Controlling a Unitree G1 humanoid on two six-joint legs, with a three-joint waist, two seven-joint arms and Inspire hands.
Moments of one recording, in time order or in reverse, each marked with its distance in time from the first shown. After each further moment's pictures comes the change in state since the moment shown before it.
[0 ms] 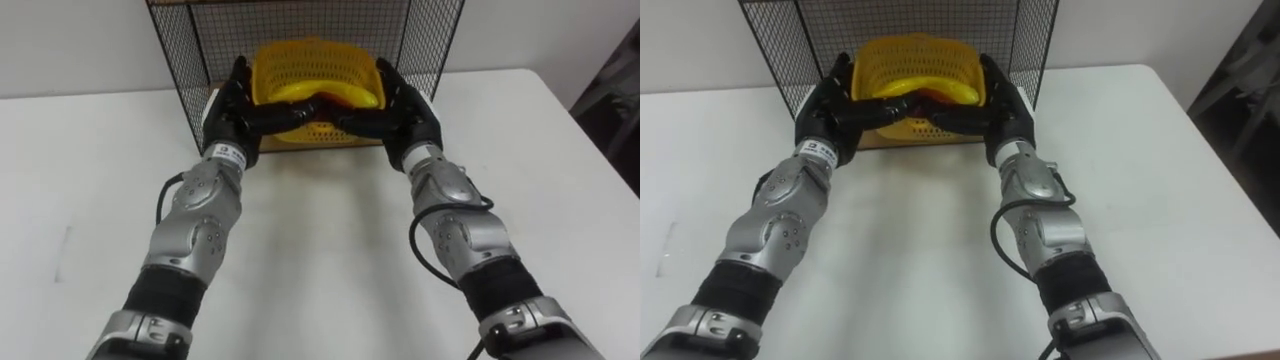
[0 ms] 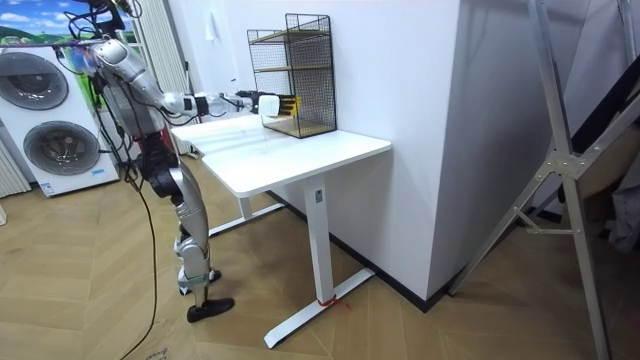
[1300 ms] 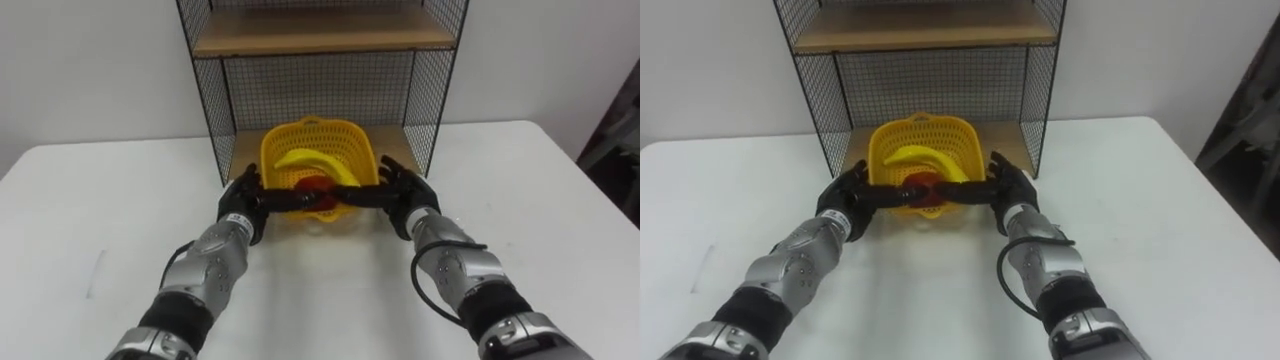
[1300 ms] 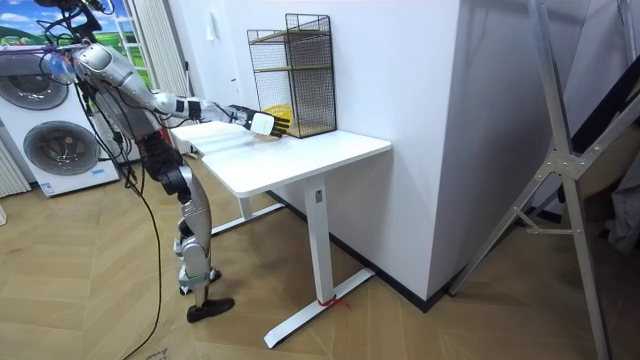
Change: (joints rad) left arm 0.081 0.011 -0.073 0.301 -0.001 0.058 0.020; right arm 0.075 0.004 -0.001 0.288 0.001 0.083 0.000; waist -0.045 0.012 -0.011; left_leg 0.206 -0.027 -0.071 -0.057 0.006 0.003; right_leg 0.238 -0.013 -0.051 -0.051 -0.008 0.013
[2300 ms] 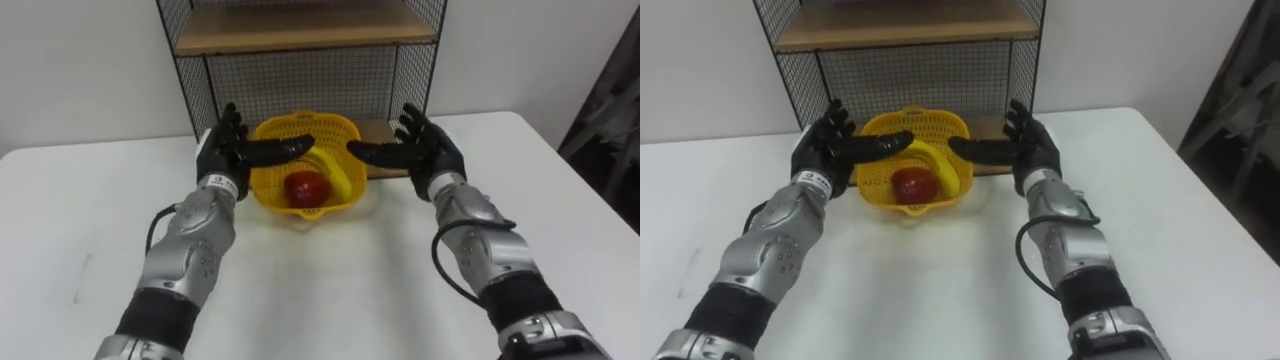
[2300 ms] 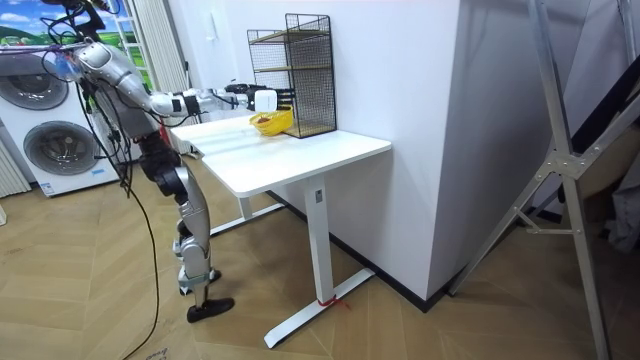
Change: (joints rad) left arm 0.084 0.036 0.049 -0.490 0.054 -0.012 0.037; right arm 0.039 -0.085 -0.107 -0.366 -0.047 -0.027 0.066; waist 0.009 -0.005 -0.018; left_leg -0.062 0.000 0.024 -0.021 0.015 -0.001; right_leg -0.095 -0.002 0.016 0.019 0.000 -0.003
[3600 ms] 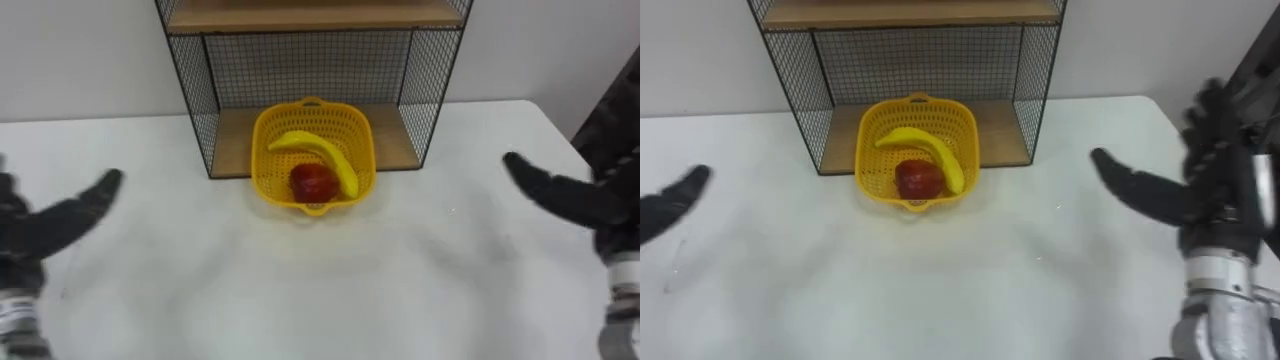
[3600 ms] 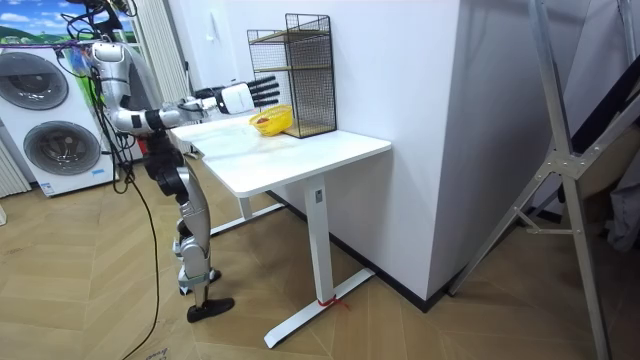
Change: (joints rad) left arm 0.712 0.042 0.532 -0.644 0.076 -0.349 0.141; right arm 0.689 -0.054 -0.465 -0.787 -0.115 -0.252 -0.145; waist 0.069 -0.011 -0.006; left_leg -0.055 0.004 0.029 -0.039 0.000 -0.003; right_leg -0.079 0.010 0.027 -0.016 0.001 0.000
